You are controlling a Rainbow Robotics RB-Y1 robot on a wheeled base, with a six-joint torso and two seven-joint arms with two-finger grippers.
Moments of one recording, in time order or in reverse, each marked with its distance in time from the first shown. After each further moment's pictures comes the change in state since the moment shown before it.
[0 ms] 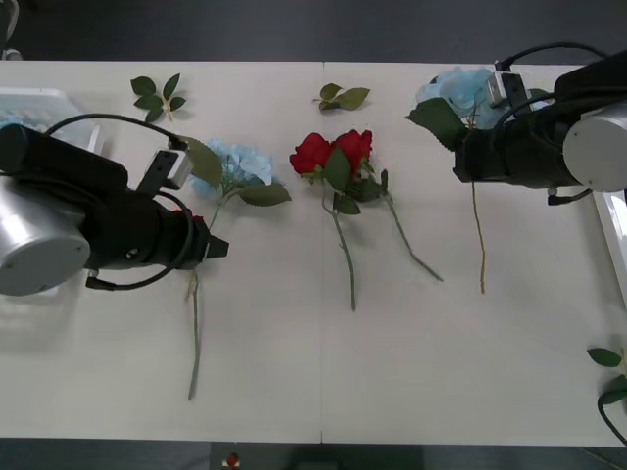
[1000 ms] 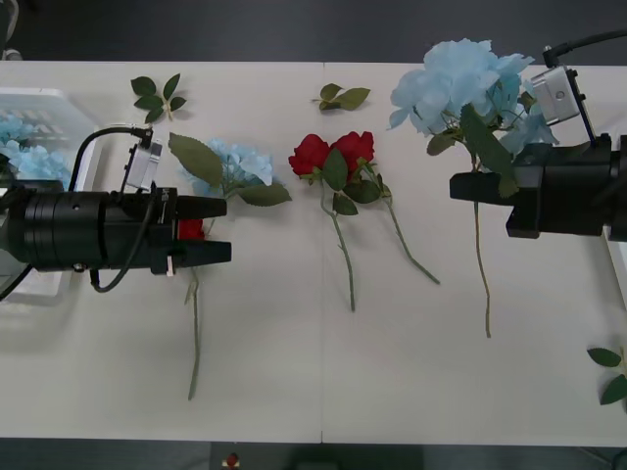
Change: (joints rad) right arm 0.334 0.056 -0.399 -0.355 -0.793 0.040 0.605; left arm 0.112 -0.083 0.118 0.556 1.422 -0.188 -1.722
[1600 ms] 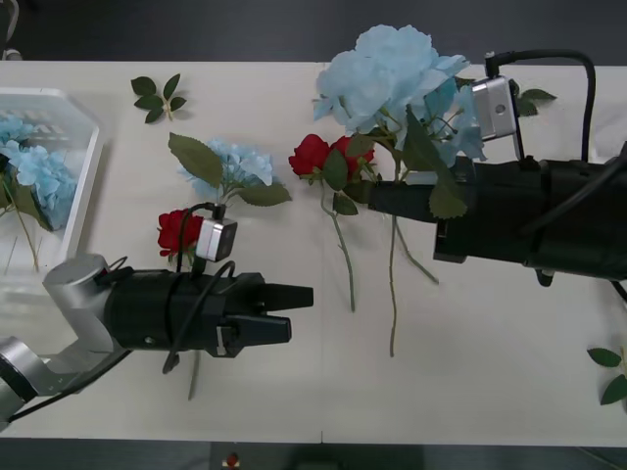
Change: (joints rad) right arm 0.029 0.150 0.181 -0.053 -0.091 -0.169 0.071; left arm 0.031 -0.191 -0.286 0.069 0.330 0.145 0.000
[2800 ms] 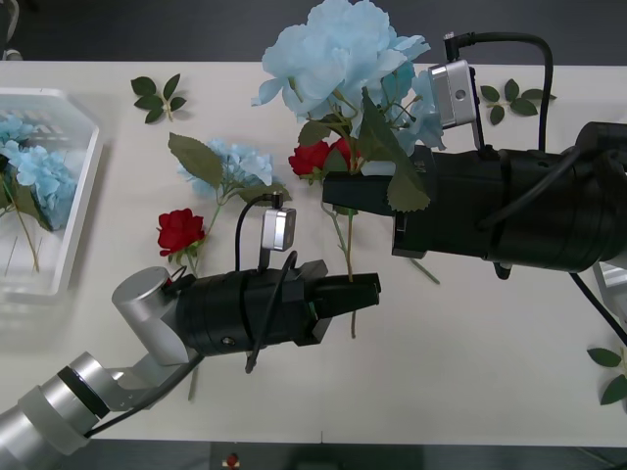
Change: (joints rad) right arm -0.065 0.060 0.081 0.004 0.003 -0.035 0.000; left arm 0.019 -0.205 -0.010 -0.045 -0.045 -0.210 0.000
